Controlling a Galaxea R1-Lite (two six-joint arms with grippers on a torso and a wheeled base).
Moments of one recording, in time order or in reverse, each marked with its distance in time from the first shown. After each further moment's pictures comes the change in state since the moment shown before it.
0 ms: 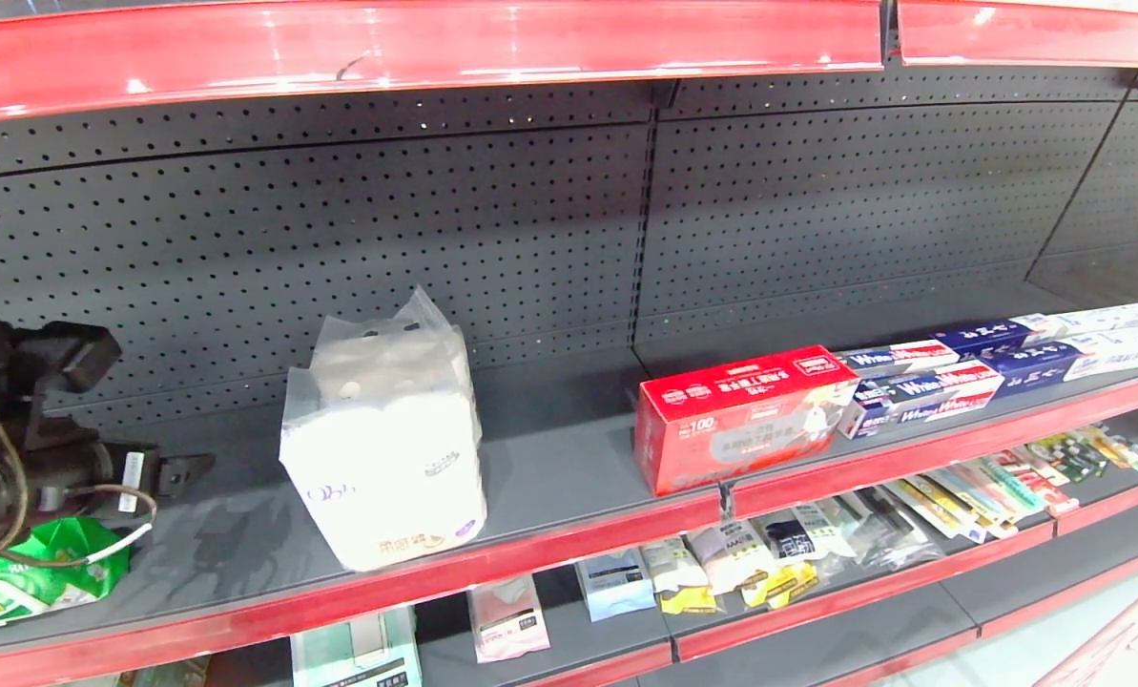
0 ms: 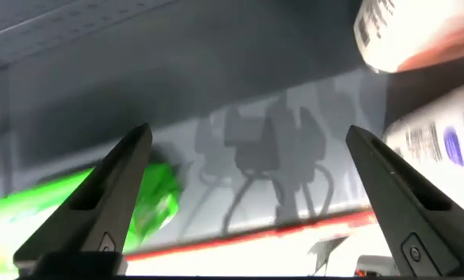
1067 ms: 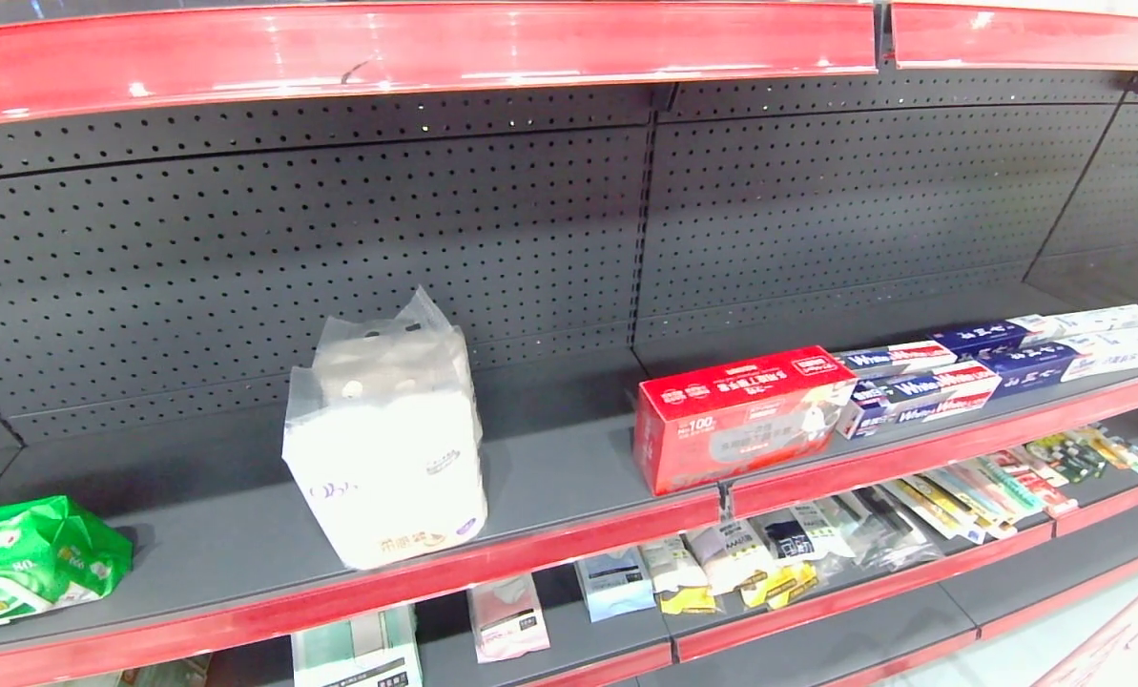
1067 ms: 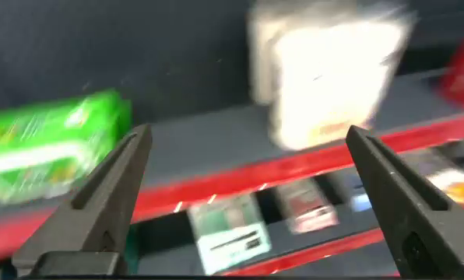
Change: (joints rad) left arm 0.000 -1.257 0.560 0.155 -0.107 -0.183; right arm 0.000 0.000 0.000 0.000 0.000 0.000
